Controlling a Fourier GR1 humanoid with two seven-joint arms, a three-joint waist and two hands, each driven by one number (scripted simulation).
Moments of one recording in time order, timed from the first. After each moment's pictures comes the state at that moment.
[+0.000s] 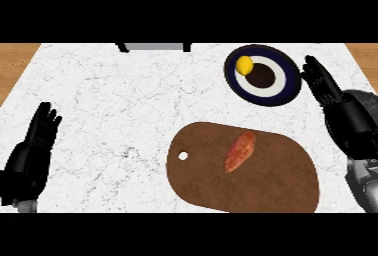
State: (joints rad) left arm 0.06 0.46 -0.13 -1.67 0.29 0.34 -0.04; right arm -0.26 -0.49 0.17 -1.69 -0.15 -0.08 0.09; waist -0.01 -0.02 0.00
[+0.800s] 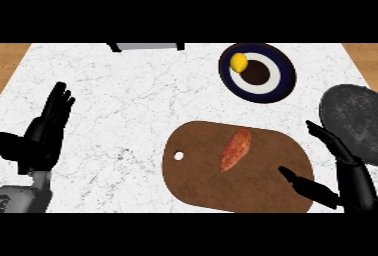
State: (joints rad) left arm -0.13 0.43 -0.12 -1.53 0.27 0.29 0.01; right arm 0.14 -0.39 0.16 -1.71 0.05 -0.32 -0.20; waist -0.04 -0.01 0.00
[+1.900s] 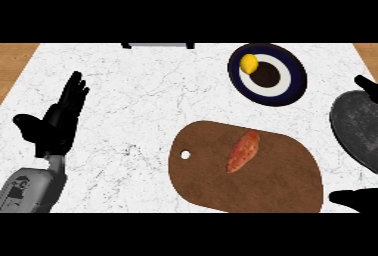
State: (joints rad) left arm -0.24 0.36 -0.11 -1.44 0.21 0.24 0.03; right arm -0.13 -0.81 0.07 -2.20 0.05 0.07 0.72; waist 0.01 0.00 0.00
